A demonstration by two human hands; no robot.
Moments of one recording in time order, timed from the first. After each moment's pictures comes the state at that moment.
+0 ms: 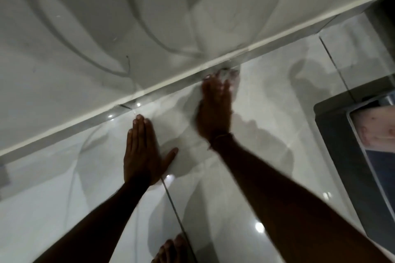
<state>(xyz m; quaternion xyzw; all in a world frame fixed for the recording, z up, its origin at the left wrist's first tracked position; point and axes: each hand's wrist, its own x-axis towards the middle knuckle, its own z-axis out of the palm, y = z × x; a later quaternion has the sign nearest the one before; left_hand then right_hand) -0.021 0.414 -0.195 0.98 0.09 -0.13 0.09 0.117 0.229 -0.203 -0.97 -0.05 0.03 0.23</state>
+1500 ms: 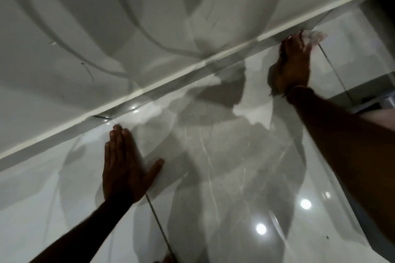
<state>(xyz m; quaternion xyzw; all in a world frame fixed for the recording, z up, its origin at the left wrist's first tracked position) -0.024 0.412 -0.202 0.98 0.11 -0.11 0.09 0.272 0.028 -0.189 -0.99 0.03 0.03 0.13</state>
